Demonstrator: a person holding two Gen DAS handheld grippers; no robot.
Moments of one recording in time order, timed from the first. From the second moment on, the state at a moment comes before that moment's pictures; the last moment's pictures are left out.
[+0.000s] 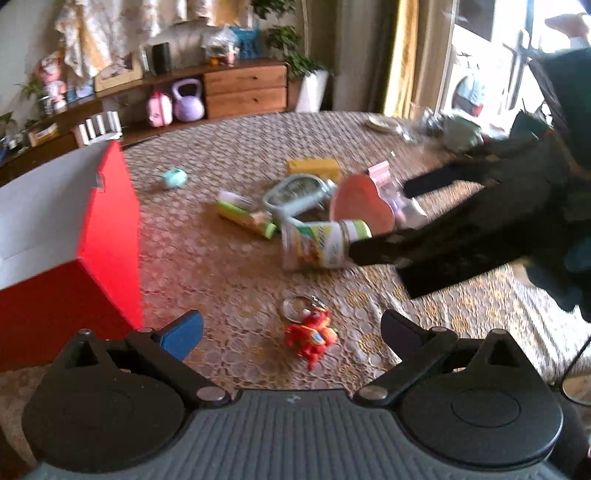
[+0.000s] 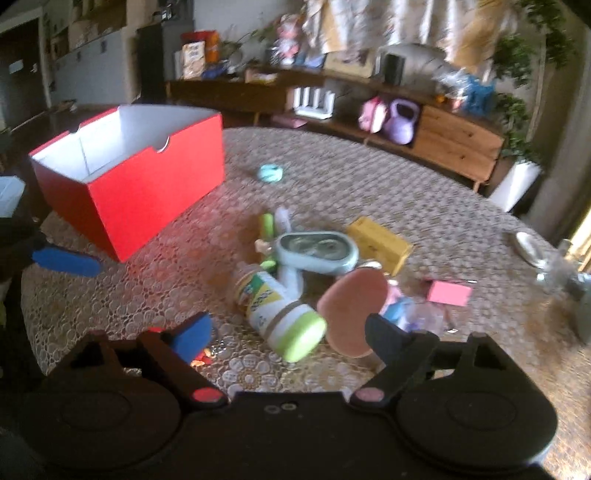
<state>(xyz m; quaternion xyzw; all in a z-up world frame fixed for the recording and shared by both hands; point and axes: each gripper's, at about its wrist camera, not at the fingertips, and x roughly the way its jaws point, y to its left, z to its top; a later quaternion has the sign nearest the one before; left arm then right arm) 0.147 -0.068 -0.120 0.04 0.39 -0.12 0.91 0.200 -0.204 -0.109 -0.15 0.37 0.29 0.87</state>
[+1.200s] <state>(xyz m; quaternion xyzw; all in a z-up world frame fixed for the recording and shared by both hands) 0.165 -0.090 -0.164 0.07 0.41 -0.14 0.90 0.225 -0.169 -0.143 -0.27 0.37 0.33 0.83</state>
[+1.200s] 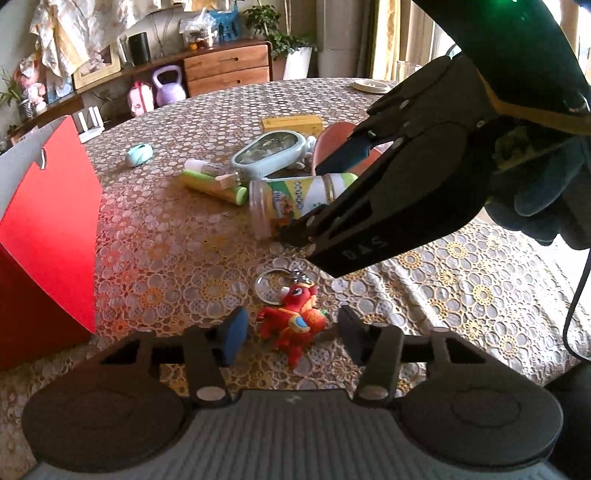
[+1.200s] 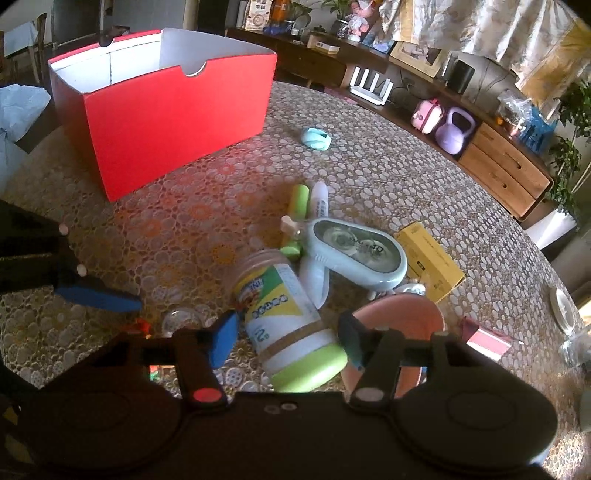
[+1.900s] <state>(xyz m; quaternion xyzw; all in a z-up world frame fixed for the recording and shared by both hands) 0.172 -0.058 -0.142 0.05 0.40 -0.10 0.91 0.199 -0.175 -0.112 -0.20 0.35 0.27 0.87</state>
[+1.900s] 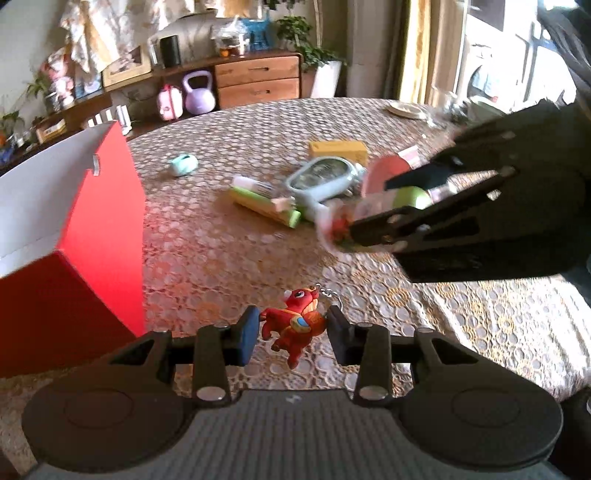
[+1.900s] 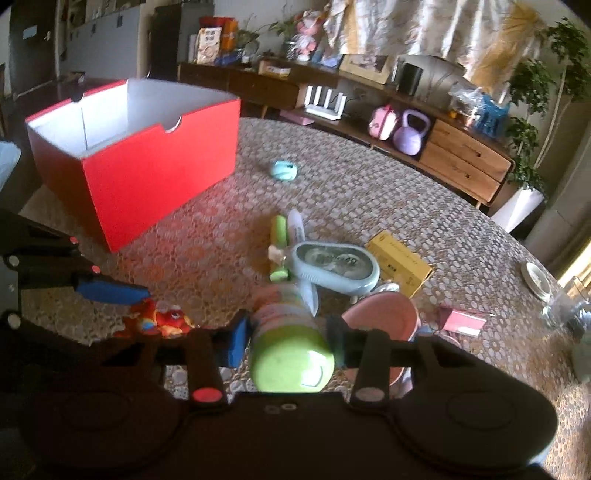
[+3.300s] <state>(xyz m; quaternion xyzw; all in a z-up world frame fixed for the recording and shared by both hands) 0.214 0.155 -0.004 0.01 0.36 0.04 0.93 0.205 0.001 0.003 -0.21 0.26 0.36 0.87</state>
